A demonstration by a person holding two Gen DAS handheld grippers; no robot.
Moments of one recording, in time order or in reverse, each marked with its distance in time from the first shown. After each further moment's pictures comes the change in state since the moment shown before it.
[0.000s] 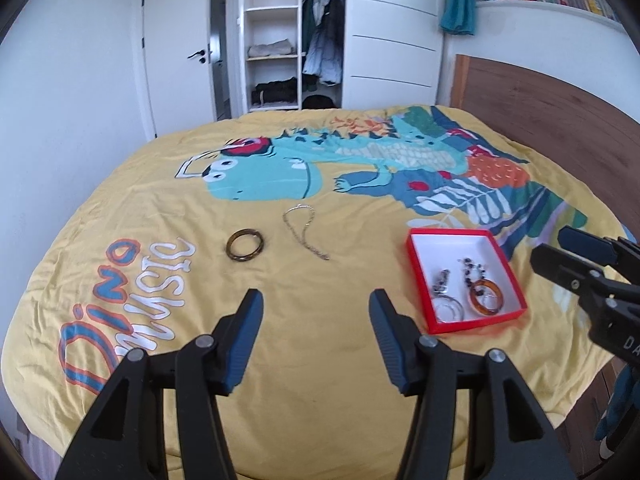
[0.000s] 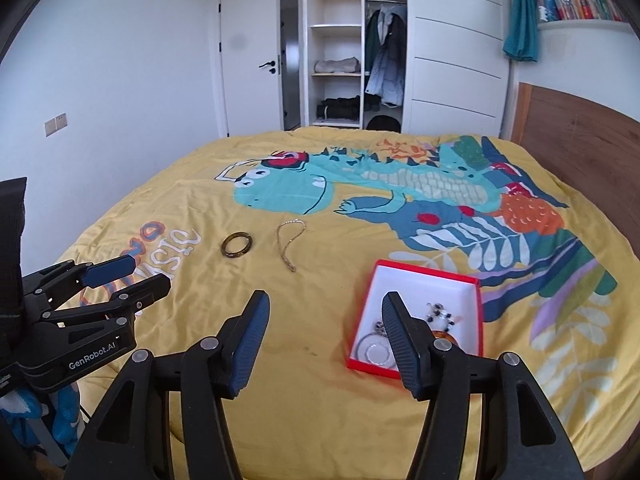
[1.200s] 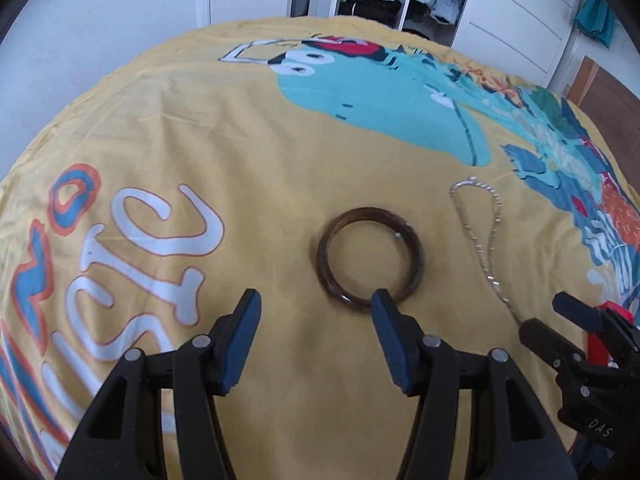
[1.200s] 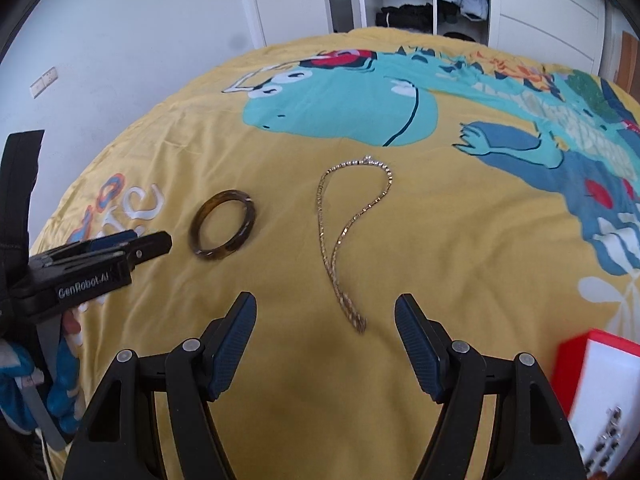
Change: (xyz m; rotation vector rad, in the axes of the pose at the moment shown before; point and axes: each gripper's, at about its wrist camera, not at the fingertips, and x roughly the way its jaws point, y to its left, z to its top) left arm 0.311 0.168 0.025 -0.264 0.280 0.118; right arm 0.365 0.051 0.035 -0.030 0.304 0.185
